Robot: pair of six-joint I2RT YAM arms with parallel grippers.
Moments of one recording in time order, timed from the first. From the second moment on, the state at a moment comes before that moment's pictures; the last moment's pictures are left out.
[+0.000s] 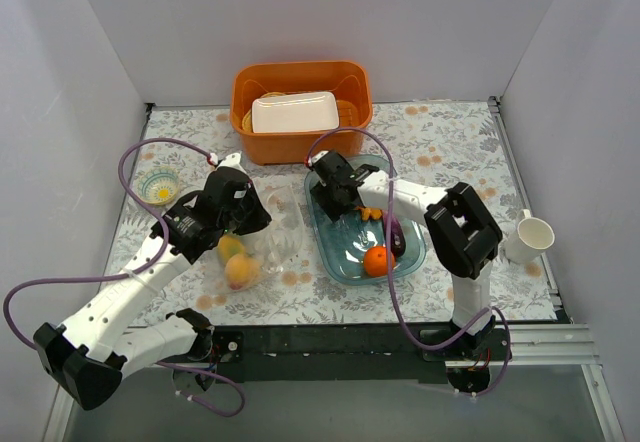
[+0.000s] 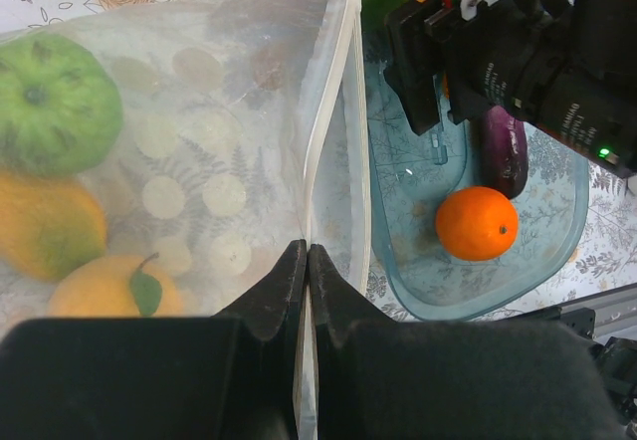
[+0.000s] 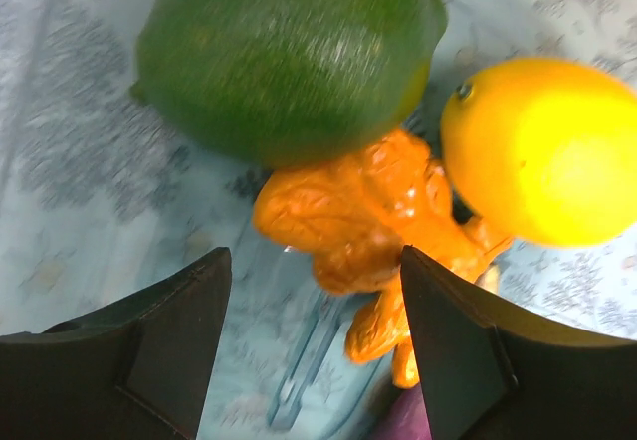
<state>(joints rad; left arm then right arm) -0.62 1.00 1.02 -0.75 -0.14 -0.72 0.79 1.93 1.39 -0.53 0.25 0.02</state>
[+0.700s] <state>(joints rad) -0.62 0.97 1.01 -0.76 -0.16 -0.73 0.80 1.97 1.37 -0.41 0.45 -0.09</state>
